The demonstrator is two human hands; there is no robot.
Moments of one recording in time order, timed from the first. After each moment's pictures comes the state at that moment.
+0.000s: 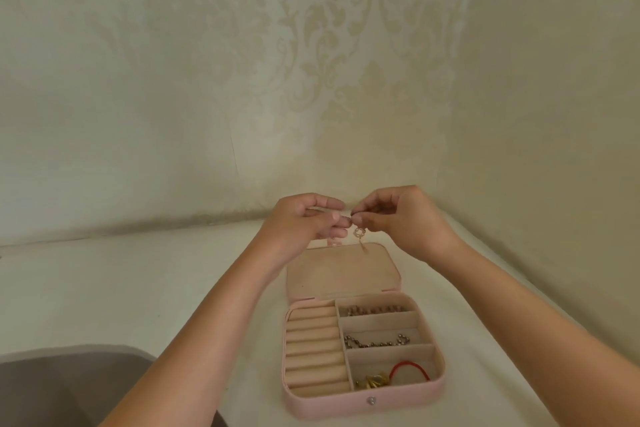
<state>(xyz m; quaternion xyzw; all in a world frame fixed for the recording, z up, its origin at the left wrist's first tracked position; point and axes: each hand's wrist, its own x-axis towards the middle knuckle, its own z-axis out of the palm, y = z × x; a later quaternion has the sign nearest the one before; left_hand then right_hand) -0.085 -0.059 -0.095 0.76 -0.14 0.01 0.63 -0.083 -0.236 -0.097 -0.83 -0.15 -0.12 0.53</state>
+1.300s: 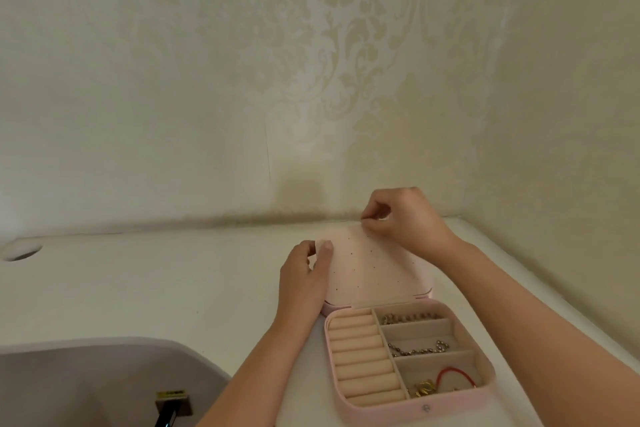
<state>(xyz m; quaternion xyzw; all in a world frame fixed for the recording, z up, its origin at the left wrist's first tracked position) -0.084 -0.035 -0.174 0.78 0.00 0.20 0.59 -0.049 -0.199 -0.094 -0.90 -0.22 -0.20 0.32</state>
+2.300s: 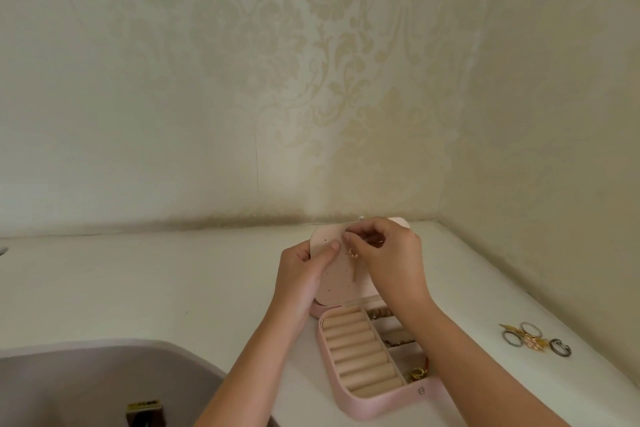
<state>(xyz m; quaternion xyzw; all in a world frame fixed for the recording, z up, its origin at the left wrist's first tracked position) -0.108 -0.038 -0.151 0.61 -0.07 0.06 0.79 -0.117 -0.160 -0.120 -0.80 -0.07 -0.28 0.53</state>
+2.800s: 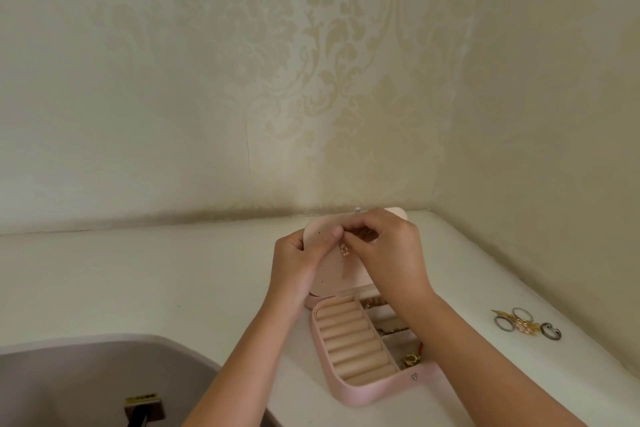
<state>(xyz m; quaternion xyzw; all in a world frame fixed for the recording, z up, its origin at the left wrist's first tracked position) -0.109 -0.043 -0.147 0.63 -0.09 0.10 0.77 -0.124 -0.167 -0.121 -0.83 -0.14 -0.34 0.42</state>
